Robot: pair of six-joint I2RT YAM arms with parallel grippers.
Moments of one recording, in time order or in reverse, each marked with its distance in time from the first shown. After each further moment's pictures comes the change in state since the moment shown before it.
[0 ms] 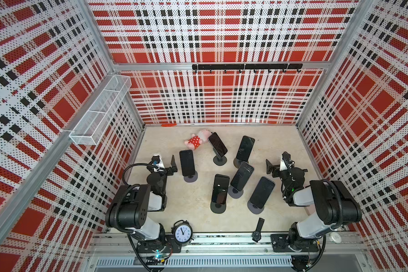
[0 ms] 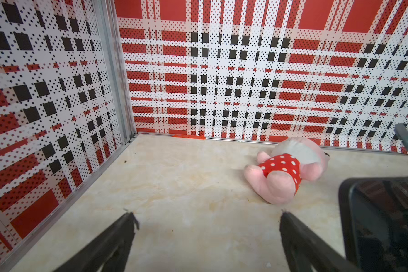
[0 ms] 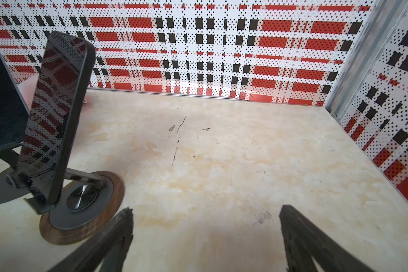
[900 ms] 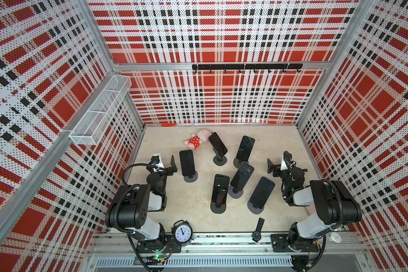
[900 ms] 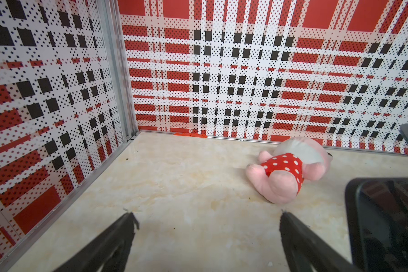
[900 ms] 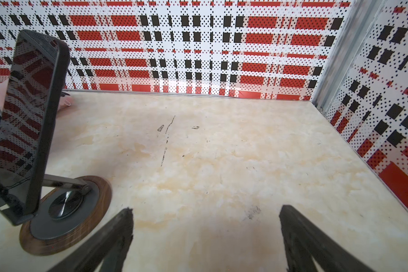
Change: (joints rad) left arm 0.010 0.000 0.000 -0.007 -0.011 -0.010; right arm 0.000 0.000 0.004 -0.010 0.066 0.021
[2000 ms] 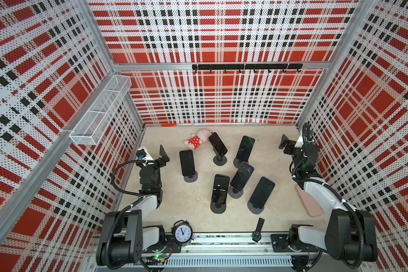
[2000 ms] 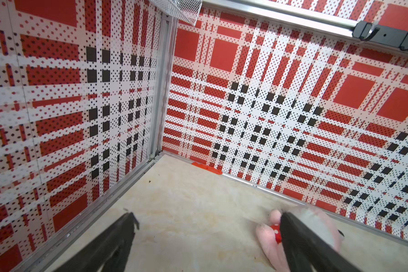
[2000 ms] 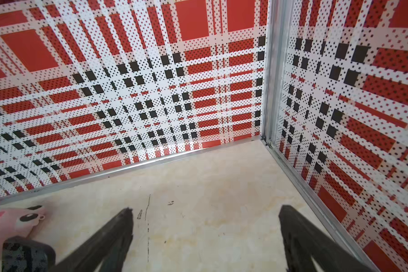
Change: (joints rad) left arm 0.038 -0.343 0.123 -0.410 -0.140 -0.186; right arm -0.035 -0.321 0.458 -0.755 0.221 0.224
